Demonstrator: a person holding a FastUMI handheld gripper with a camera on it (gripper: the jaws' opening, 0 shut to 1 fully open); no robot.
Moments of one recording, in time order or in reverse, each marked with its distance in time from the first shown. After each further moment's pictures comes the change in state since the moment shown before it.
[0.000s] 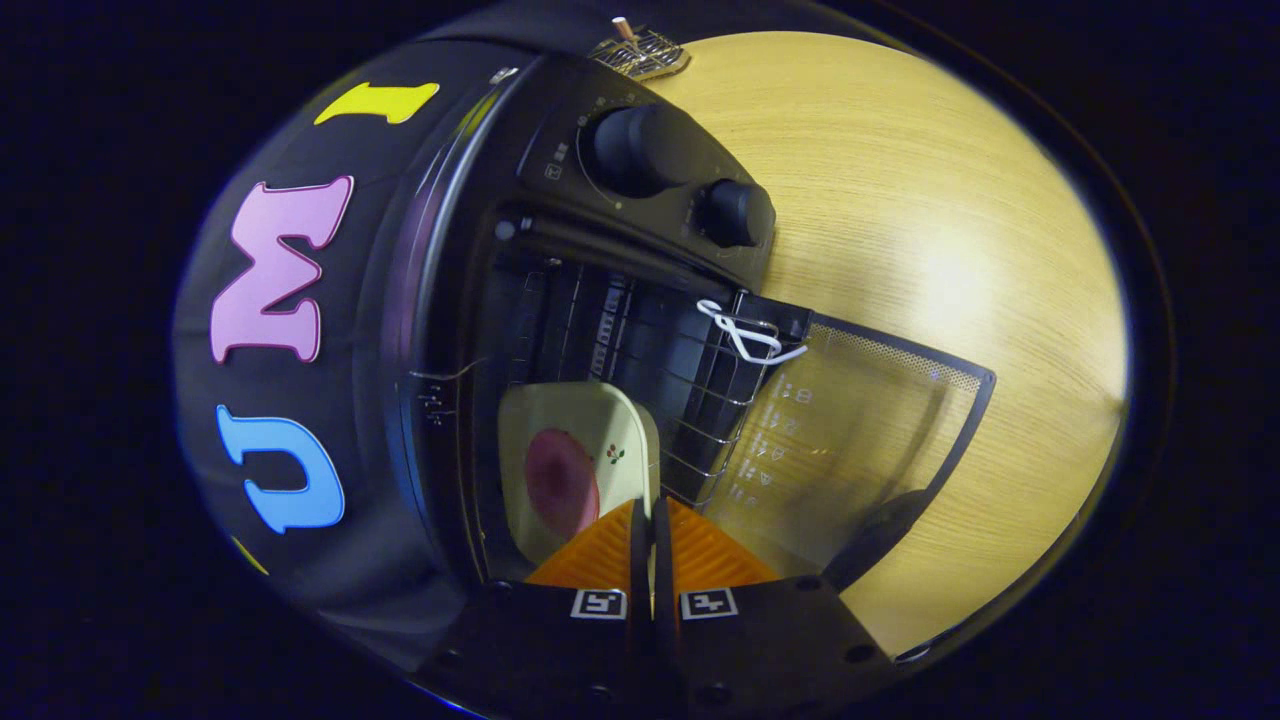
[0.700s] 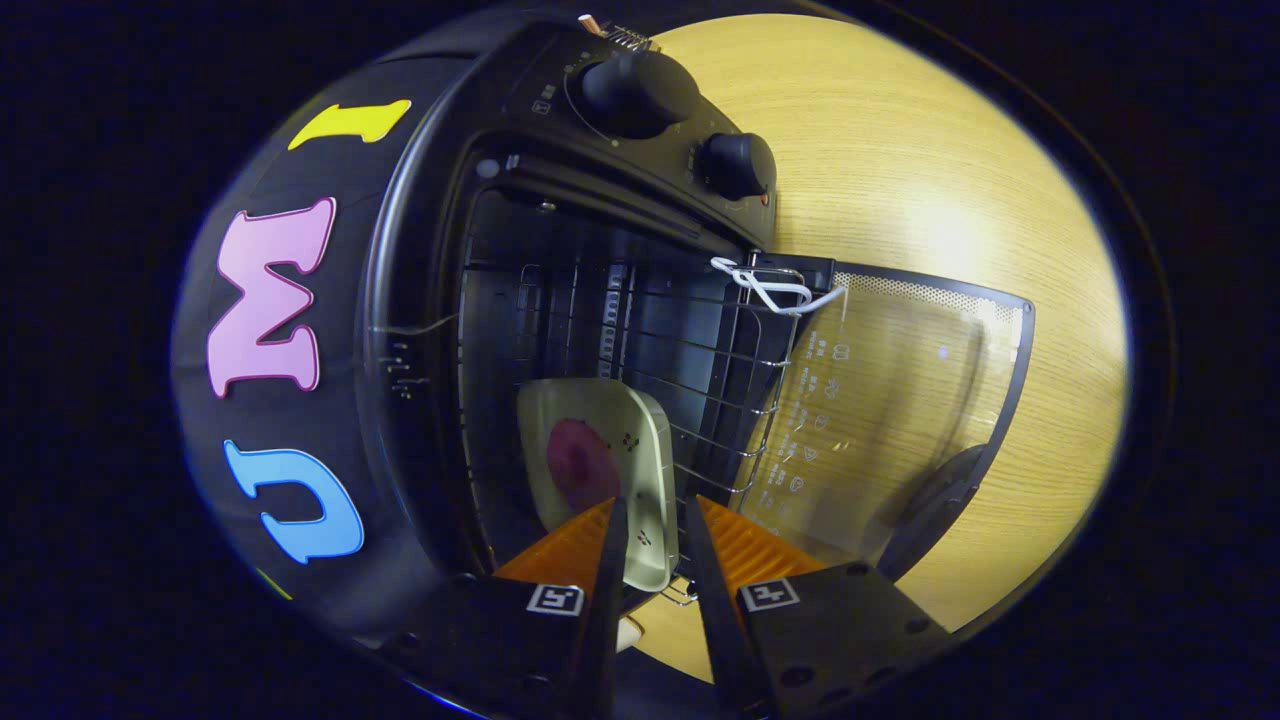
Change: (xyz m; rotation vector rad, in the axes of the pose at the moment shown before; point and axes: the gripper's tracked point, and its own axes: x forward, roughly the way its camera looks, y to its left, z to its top) arm 0.009 0.011 -0.013 0.063 0.002 0.034
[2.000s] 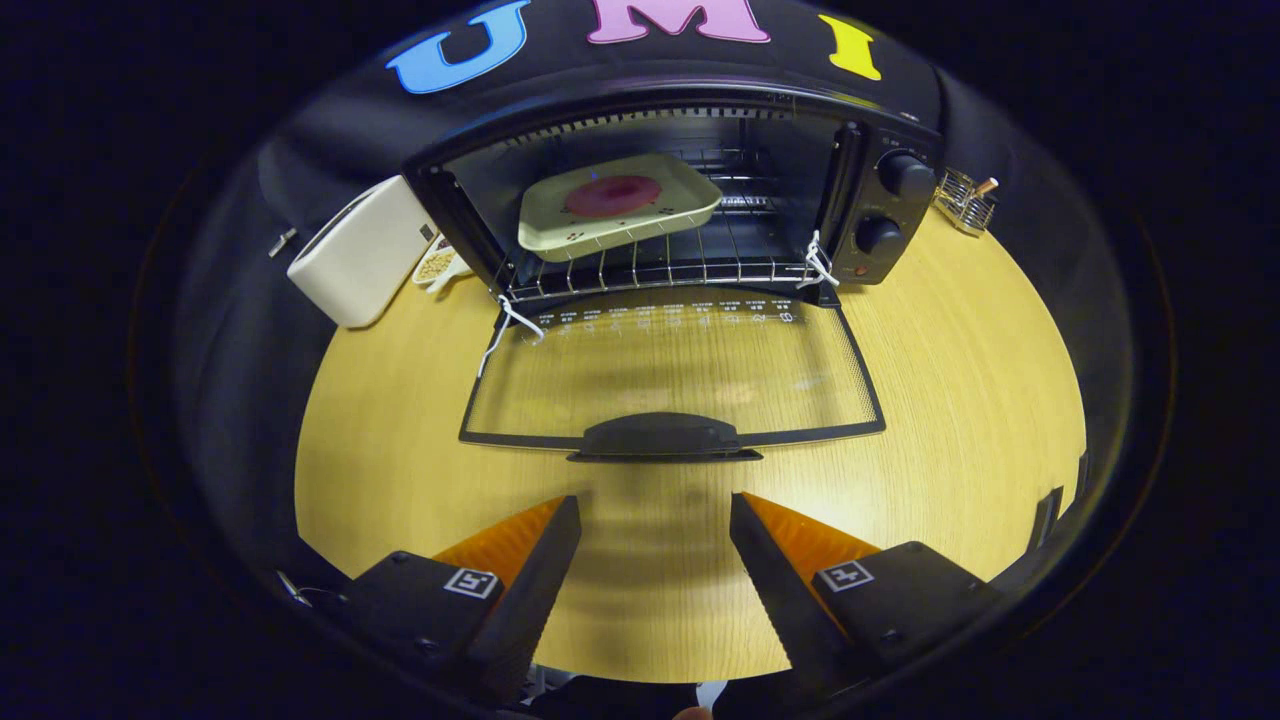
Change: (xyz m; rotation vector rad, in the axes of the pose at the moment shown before) arm -0.074 -0.158 -0.035 -1.338 0.082 -0.184
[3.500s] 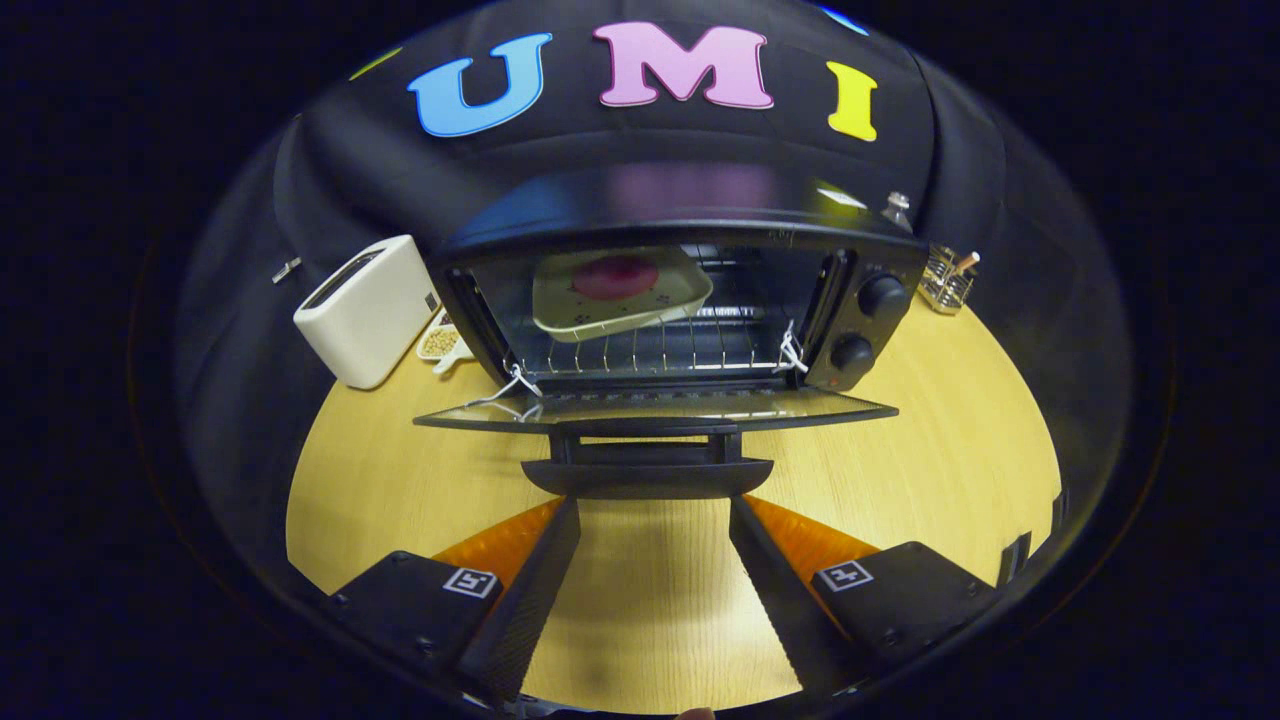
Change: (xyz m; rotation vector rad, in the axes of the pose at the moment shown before) arm -0.032 0.004 0.051 -0.042 -0.272 -0.036
